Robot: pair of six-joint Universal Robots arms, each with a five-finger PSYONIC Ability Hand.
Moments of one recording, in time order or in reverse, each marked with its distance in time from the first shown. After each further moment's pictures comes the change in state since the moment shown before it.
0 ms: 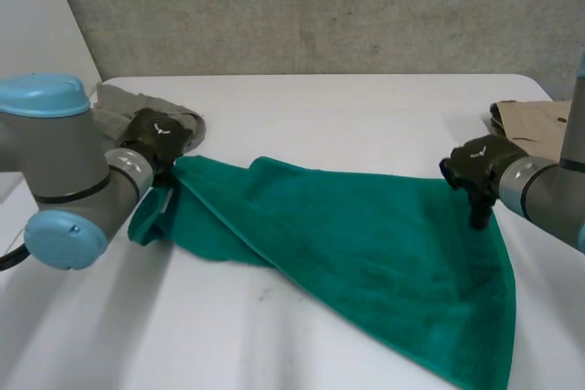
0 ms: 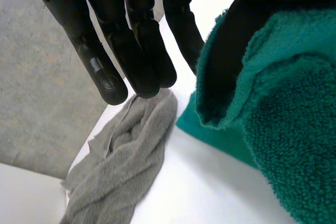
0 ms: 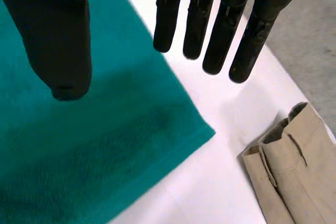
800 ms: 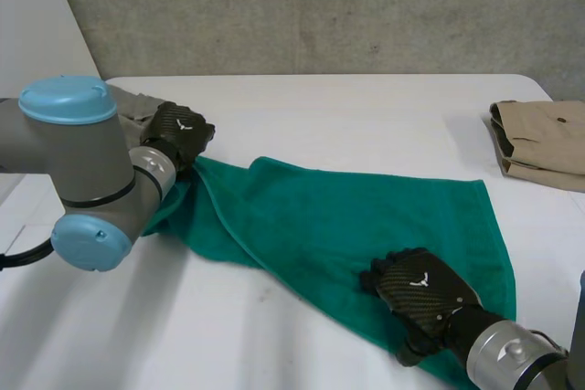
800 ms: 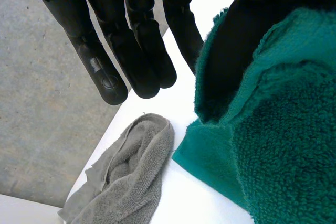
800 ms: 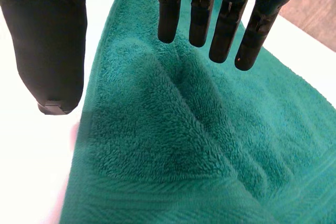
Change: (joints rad) left arm -0.065 -0.026 0.032 0.039 -0.013 -0.013; right arm 0.128 -0.377 0.828 -0.466 -0.267 0.224; left_hand 0.000 0.000 0.000 0.000 0.000; right_hand -0.122 -0.152 -0.154 -0.167 -0.183
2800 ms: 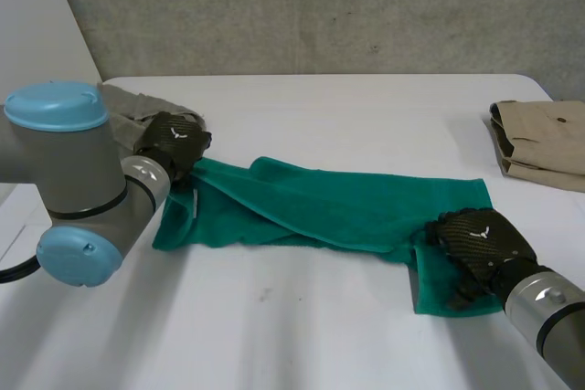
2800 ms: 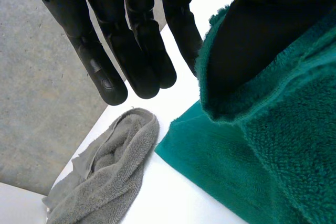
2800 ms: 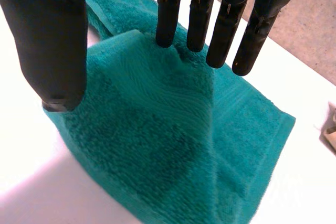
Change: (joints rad) left arm 0.000 0.066 -0.088 -0.008 -0.006 -0.069; right arm -0.149 -0.002 -0.074 0.005 0.143 0.029; left_hand 0.000 0.000 0.000 0.000 0.000; right_hand 0.045 0.050 0.054 0.060 0.064
